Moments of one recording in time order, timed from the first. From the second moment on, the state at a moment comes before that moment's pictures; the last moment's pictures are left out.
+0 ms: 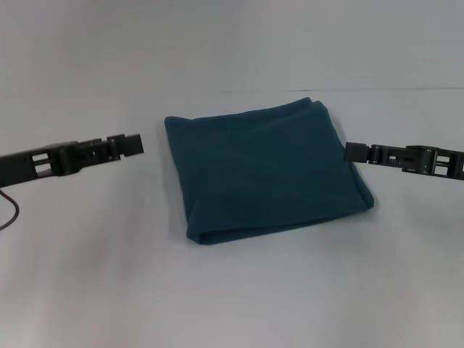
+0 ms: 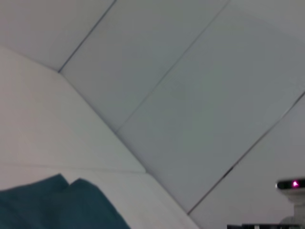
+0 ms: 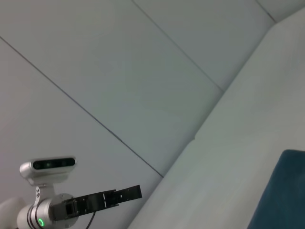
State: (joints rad) left arm -0.51 -2.02 0.48 0.77 1.94 1.76 -1.96; right arm 0.57 1.98 -0.61 -0.60 -1.90 -1.70 1.98
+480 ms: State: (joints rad) left arm -0.53 -2.02 0.54 0.79 2.04 1.77 -1.94; right arm 0.60 1.99 -0.61 -0.64 -2.02 -1.65 1.91
